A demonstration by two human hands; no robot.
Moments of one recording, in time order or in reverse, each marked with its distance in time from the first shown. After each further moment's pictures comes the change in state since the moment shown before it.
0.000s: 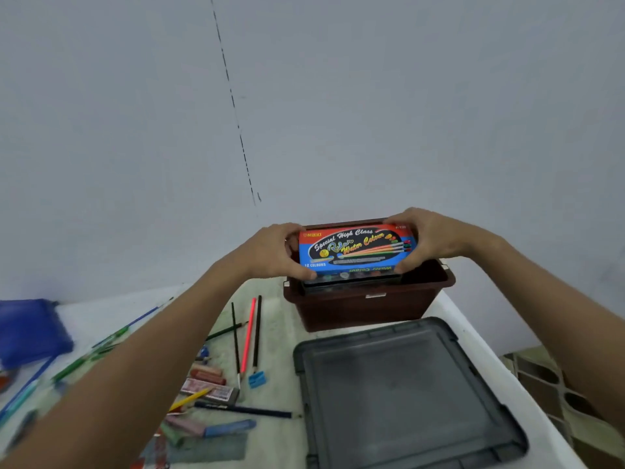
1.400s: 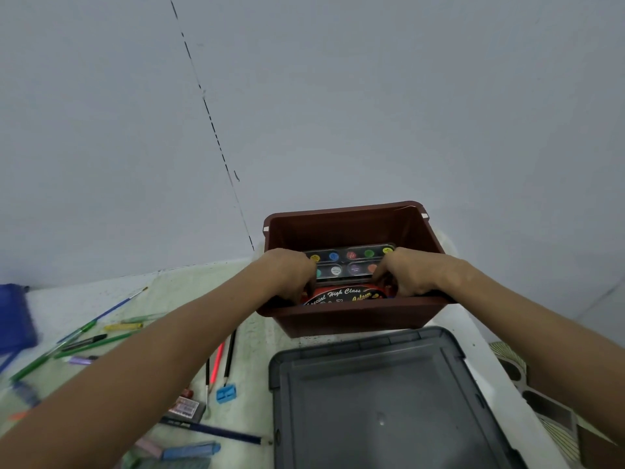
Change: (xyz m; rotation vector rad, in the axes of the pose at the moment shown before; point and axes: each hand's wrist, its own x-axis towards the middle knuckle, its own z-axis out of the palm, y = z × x) left_hand 0.070 0.005 0.078 0.835 -0.662 0.009; right_hand 0.062 0.060 0.071 -0.328 -0.417 0.002
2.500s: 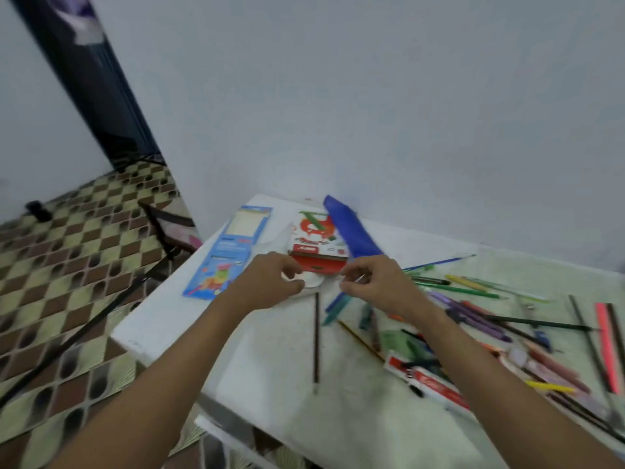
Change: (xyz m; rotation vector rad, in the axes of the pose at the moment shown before) left_hand -0.451 -0.259 0.384 -0.981 0.565 -0.834; right_hand 0.170 -0.602 0.116 0.633 0.249 -0.494
